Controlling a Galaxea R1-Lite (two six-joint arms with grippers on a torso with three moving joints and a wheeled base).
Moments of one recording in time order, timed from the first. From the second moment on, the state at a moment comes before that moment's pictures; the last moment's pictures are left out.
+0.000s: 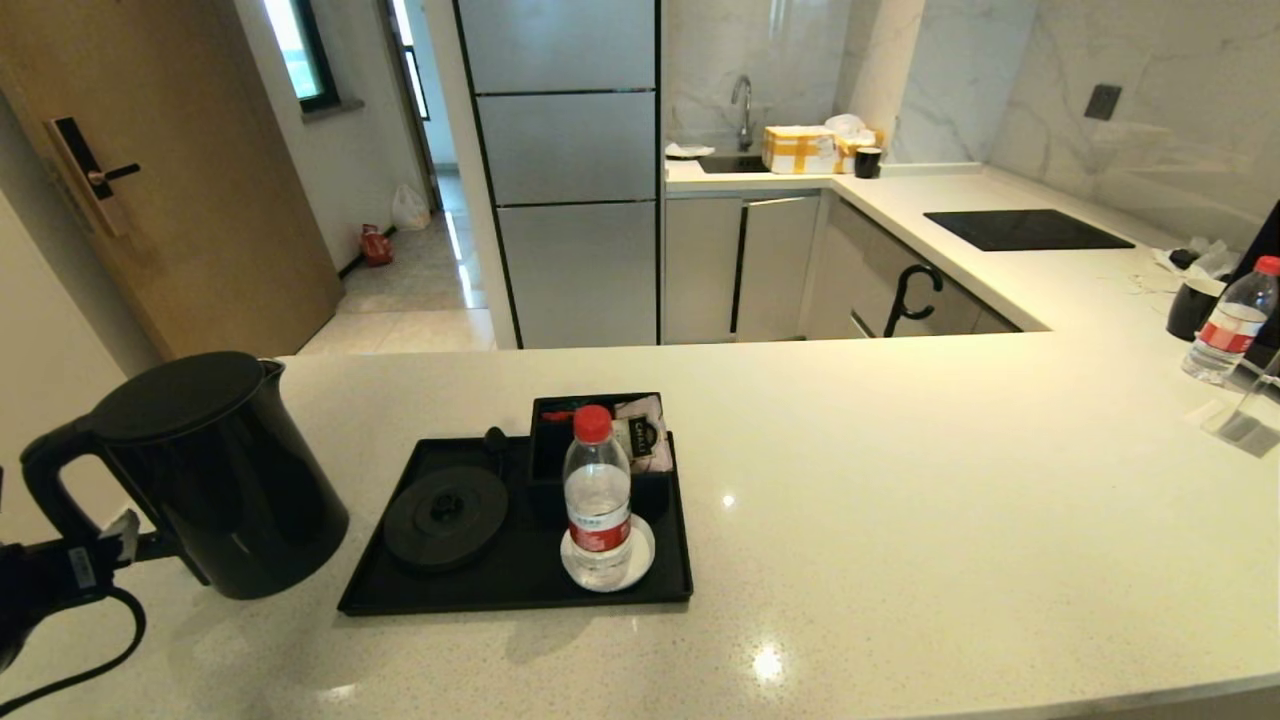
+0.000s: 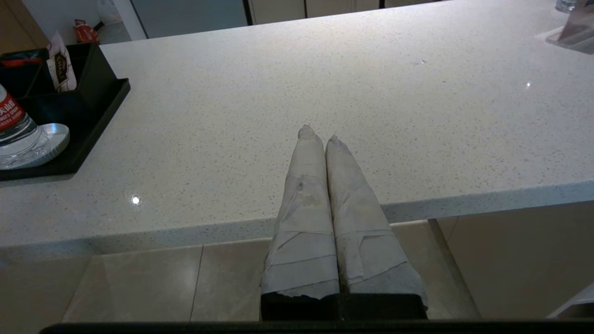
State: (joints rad) left arm 0.56 1.71 -0.18 -1.31 -0.01 0.15; right arm 0.00 0.00 0.00 0.00 -0.02 0.05
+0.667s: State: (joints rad) left arm 0.55 1.46 -0.01 -1.26 -0.02 0.12; right arm 0.00 0.00 0.00 0.00 -0.02 0.05
